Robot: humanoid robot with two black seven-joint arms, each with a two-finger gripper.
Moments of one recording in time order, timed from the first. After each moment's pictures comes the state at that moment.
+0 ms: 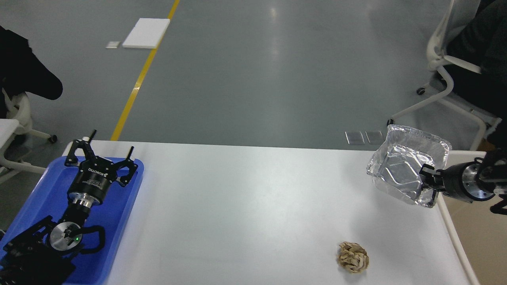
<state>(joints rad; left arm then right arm) -0.48 0.36 -0.88 -0.46 -0.17 -0.78 -0.41 1.71 -0.68 -1.19 1.29 -0.09 0.00 0.06</state>
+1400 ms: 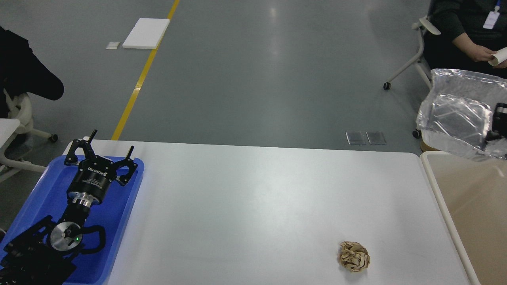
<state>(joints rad) -0.48 0.36 -0.88 -0.46 -0.17 -0.78 -0.41 2.25 -0.86 -1.47 1.29 -0.22 0.41 0.06</state>
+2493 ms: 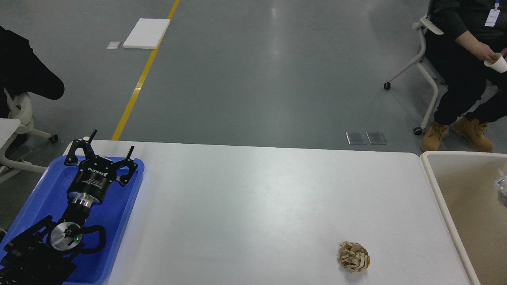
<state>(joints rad) -0.48 0.36 -0.88 -0.46 -0.17 -0.78 -0.41 0.78 -0.77 -0.46 0.18 -0.22 0.40 0.06</state>
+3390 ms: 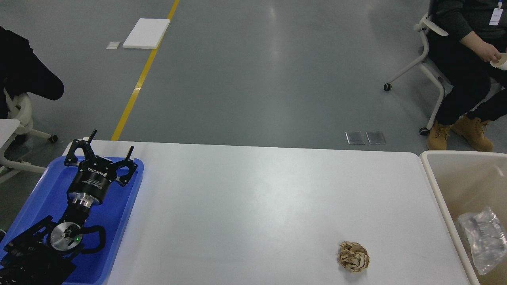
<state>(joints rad) -0.48 0.36 -0.88 -0.46 -0.17 -0.78 -0.41 0.65 -0.63 -0.33 0.07 -0.22 0.28 0.06</state>
